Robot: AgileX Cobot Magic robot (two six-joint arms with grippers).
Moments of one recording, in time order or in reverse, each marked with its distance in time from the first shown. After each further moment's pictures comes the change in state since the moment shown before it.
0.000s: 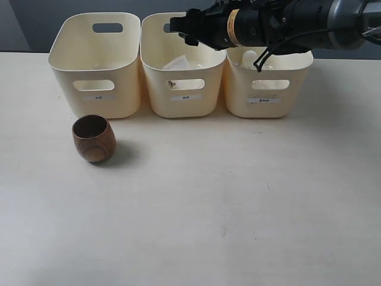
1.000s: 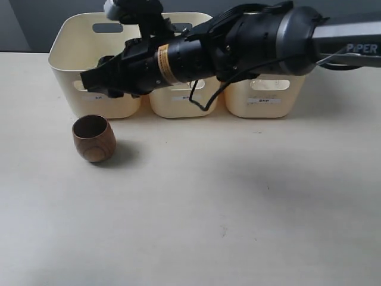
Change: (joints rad) left arm 0.000 0.000 0.000 0.000 0.000 0.000; right arm 0.232 0.023 -0.005 -0.043 -0.356 0.002
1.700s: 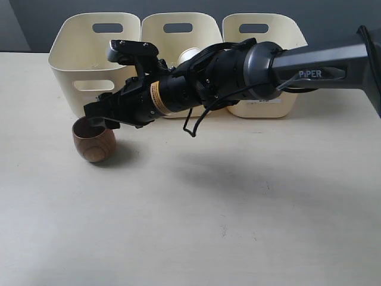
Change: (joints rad) left arm 0.000 0.000 0.000 0.000 0.000 0.000; right arm 0.017 0.118 0.000 -0.014 0.012 0.101
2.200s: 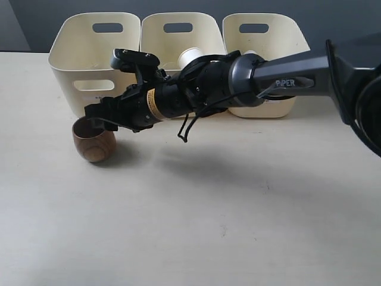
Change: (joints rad) left arm 0.000 0.000 0.000 0.000 0.000 0.000; right arm 0.000 0.089 -0.056 0.056 0.031 0.042
